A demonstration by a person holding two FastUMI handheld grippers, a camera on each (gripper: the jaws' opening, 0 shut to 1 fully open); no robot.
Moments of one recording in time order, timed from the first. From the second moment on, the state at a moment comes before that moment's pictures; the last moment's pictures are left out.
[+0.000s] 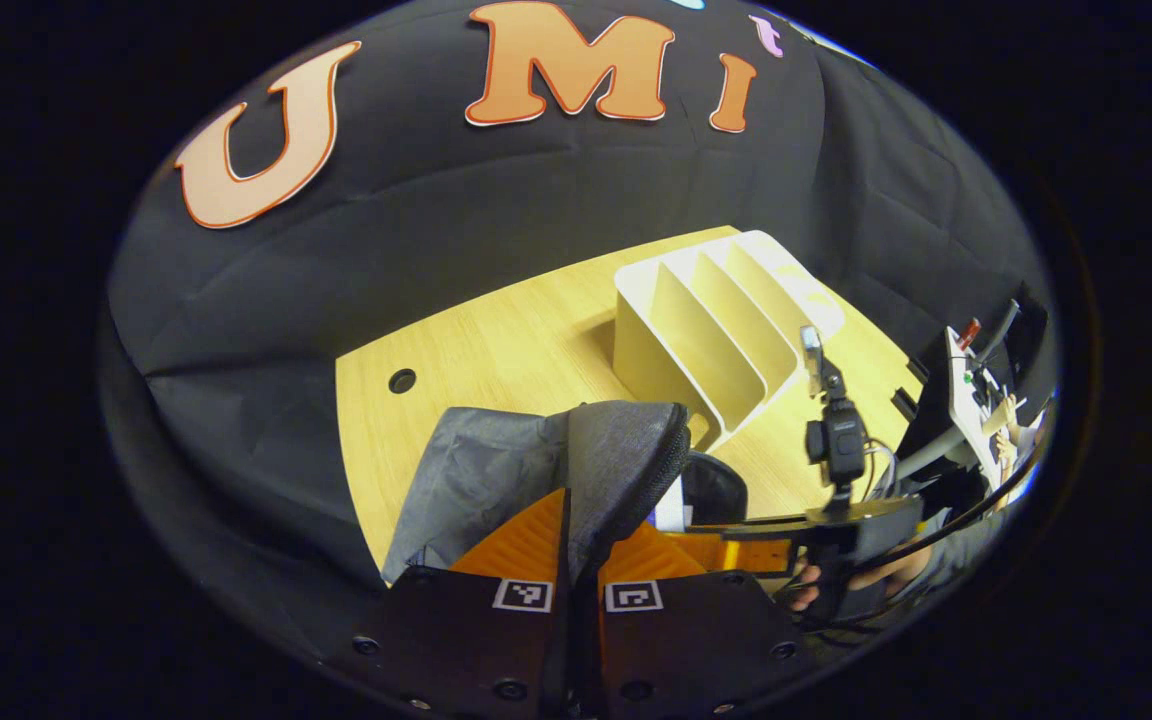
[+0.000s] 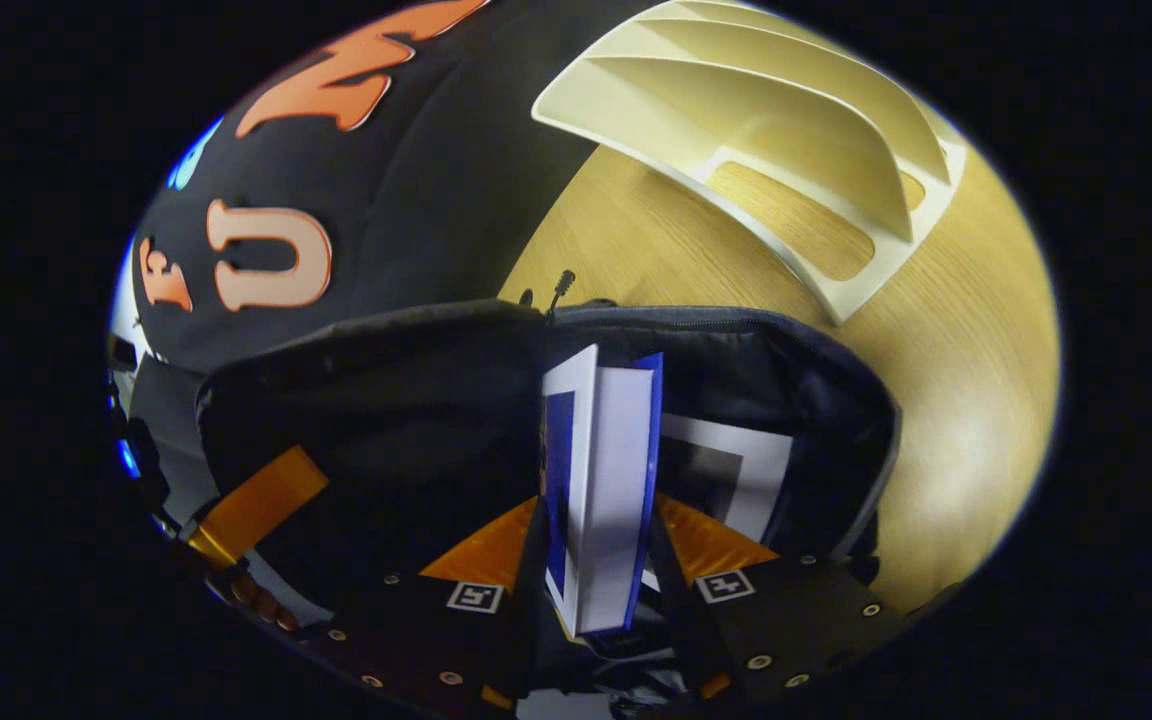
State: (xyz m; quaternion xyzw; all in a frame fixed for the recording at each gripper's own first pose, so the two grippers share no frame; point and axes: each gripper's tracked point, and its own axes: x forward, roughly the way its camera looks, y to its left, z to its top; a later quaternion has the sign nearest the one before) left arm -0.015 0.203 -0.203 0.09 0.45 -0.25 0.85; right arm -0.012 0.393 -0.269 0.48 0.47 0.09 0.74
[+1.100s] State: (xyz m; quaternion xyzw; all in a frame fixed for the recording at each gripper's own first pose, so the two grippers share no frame) left arm -0.062 0.012 -0.142 0.07 0.29 -0.14 0.94; right arm -0.011 0.053 -0.108 0.15 0.24 0.06 0.96
